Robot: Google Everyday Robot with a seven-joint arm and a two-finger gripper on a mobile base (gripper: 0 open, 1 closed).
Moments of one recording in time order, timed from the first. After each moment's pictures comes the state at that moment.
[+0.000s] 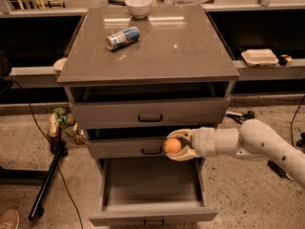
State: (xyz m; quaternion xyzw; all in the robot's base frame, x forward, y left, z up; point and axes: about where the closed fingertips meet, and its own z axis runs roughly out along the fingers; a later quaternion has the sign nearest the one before) arm 0.530 -0.076 0.639 -0.62 0.54 0.25 0.50
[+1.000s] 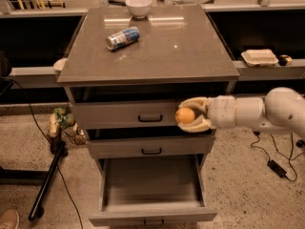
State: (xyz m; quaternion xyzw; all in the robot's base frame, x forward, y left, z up) arm 0.560 -0.106 0.753 -0.62 0.53 0.22 0.54
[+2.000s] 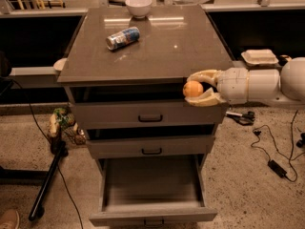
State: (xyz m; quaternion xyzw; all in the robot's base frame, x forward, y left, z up) arm 0.594 -0.127 0.832 -0.60 0.54 0.19 0.56
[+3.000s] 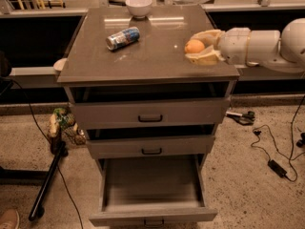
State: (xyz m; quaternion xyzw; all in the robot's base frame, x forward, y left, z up) arm 0.687 -0.142 0.911 -0.54 0.57 0.19 0.59
